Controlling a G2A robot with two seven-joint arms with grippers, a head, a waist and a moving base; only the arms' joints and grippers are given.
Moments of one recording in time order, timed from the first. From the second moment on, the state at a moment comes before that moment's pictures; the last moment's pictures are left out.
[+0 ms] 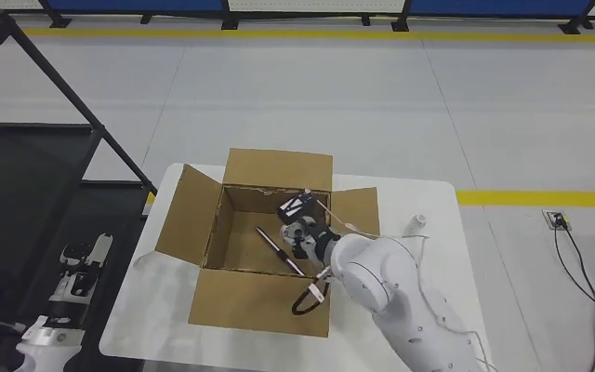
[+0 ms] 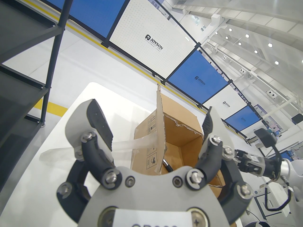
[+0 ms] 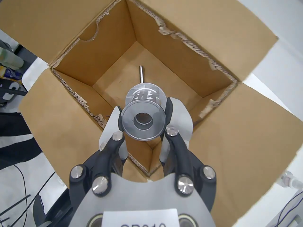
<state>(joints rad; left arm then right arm) 1.65 -1.18 -1.99 -1.97 0.36 -0.25 -0.12 -0.73 -1.46 0.94 -1.66 -1.16 -0.01 1.11</state>
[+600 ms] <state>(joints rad) 1.65 -1.18 -1.99 -1.97 0.36 -0.25 -0.12 -0.29 -1.73 0.57 -0.77 -1.03 0.22 0.92</state>
